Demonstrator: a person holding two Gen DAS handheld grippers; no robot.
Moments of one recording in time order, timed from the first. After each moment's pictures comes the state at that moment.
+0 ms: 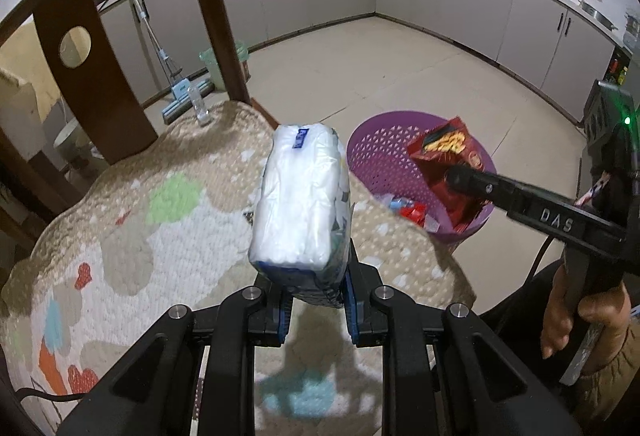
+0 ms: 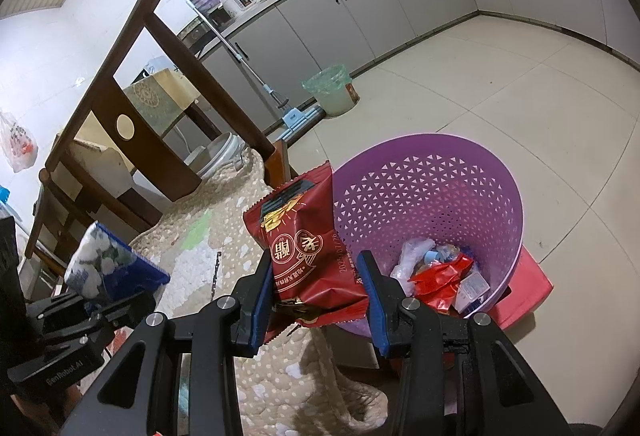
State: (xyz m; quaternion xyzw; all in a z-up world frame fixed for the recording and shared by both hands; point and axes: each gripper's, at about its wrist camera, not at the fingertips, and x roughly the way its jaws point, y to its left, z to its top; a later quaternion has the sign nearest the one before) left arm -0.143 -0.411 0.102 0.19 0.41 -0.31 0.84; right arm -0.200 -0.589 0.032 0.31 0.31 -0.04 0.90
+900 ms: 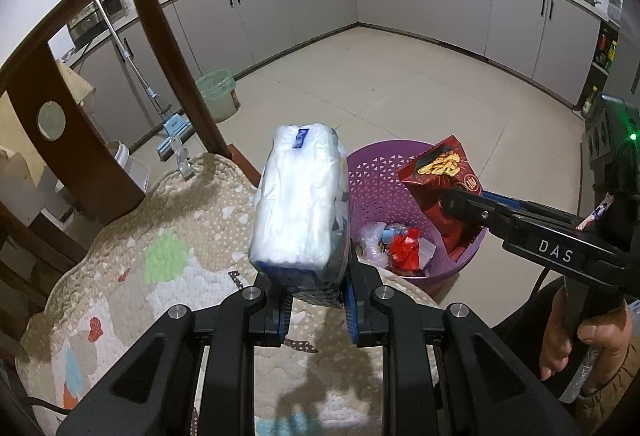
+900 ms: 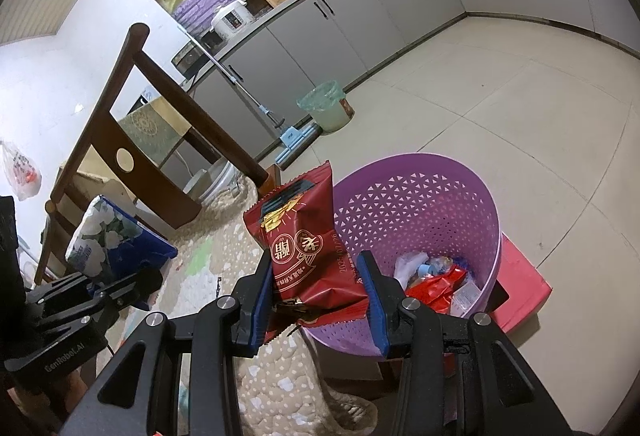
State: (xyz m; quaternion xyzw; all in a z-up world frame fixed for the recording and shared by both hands) left arm -0.142 -0.461 0.118 0.24 0.37 -0.33 0.84; right arm -0.211 -0.610 0.037 0.34 0.28 -0.05 0.90
